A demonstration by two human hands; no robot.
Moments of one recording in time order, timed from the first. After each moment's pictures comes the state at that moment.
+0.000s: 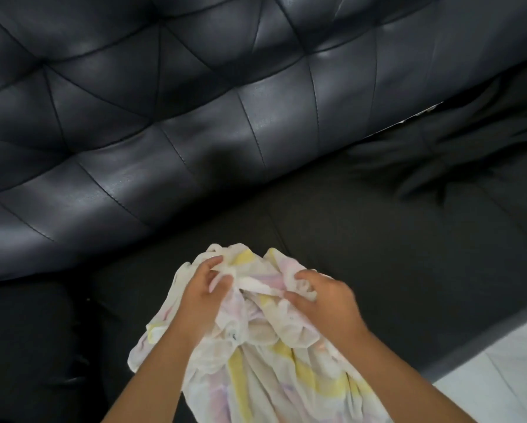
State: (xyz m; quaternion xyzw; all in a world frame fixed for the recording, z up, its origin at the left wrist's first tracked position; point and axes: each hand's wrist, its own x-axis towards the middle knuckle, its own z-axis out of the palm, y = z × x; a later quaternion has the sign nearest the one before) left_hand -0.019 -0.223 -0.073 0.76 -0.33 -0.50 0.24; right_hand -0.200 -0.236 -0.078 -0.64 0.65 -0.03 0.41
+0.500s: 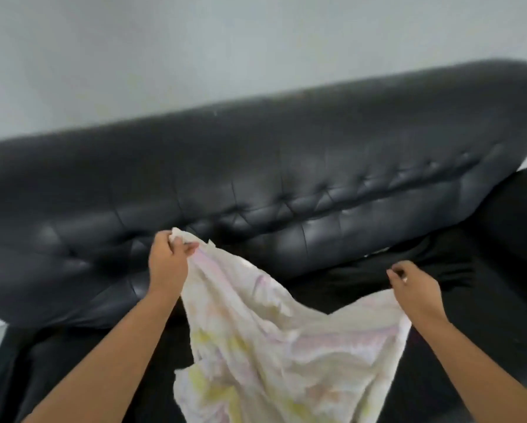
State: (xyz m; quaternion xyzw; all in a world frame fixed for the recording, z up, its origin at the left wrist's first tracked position) left_hand 0.032 -0.264 0.213 0.74 -0.32 -0.25 0.53; right_hand -0.316 -0.306 0.186 -0.61 0.74 -0.20 0.21
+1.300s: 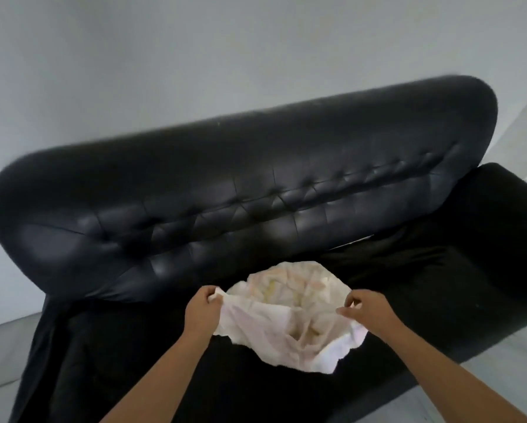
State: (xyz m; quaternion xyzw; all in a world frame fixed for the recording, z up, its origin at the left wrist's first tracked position) left_hand -0.042 -0.110 0.228 0.79 -0.32 -0.37 0.36; right_hand -0.319 -0.174 0.208 -0.68 0.64 -0.08 0.35
